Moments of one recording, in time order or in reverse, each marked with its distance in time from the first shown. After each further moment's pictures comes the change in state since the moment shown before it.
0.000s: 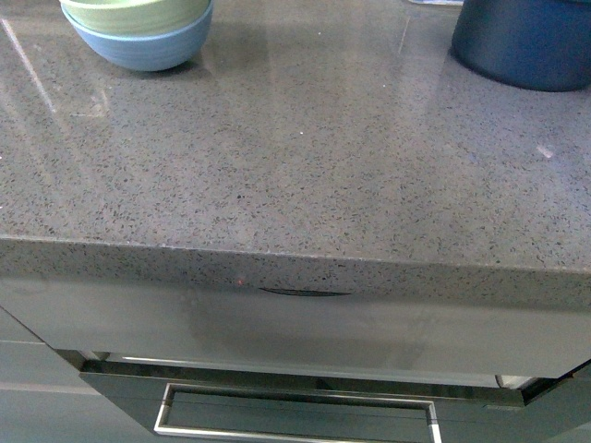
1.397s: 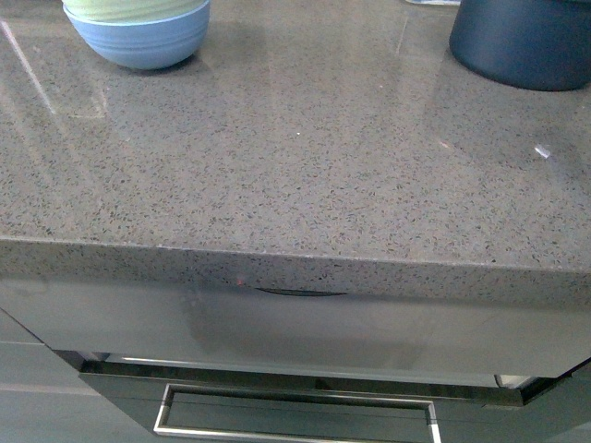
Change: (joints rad) left arm 0.000 0.000 0.000 0.000 -0.001 0.000; right arm -0.830 -1.624 -2.143 0.608 -0.080 0.062
